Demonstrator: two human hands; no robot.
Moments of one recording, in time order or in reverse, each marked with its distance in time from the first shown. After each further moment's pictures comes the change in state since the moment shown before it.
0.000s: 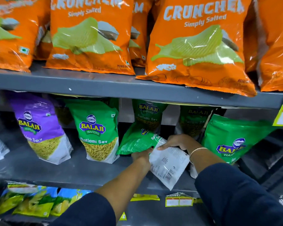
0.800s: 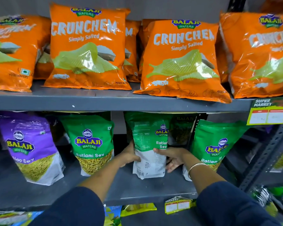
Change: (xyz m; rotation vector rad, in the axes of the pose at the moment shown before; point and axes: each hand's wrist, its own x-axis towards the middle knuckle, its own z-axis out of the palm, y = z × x) left_hand 0.023 0.061 -0.034 1.028 -0.467 0.397; right_hand -0.051 0.003 0.028 0.680 -0.017 0.057
